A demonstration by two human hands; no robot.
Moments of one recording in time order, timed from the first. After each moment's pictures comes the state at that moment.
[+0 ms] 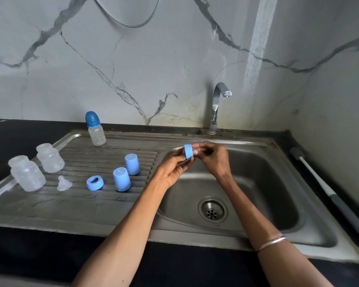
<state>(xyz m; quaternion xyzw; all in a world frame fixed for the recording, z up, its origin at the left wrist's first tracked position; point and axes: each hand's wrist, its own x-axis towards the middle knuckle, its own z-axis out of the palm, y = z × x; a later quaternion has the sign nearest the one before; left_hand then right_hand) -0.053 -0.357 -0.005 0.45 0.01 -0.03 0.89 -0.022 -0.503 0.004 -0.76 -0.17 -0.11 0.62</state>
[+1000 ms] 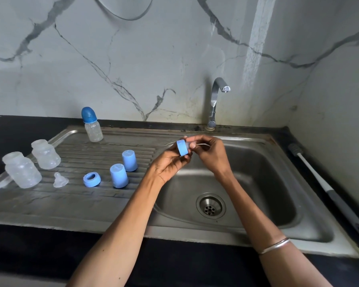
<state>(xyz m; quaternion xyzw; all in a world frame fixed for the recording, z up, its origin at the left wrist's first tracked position) -0.058 -0.351 0.001 0.37 -0.01 -0.07 0.93 -0.040 -0.502 0.021 -0.72 -0.24 -0.08 0.64</state>
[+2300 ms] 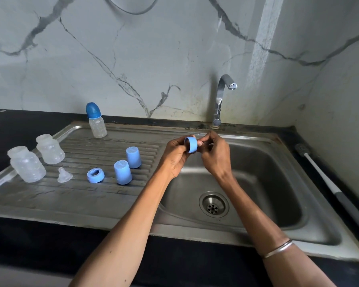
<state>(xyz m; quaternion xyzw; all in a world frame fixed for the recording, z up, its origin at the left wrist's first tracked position) -0.058 -0.372 0.017 0.52 0.01 0.07 0.85 -0.049 -0.493 0.018 -0.81 -0.15 -0.19 0.53</state>
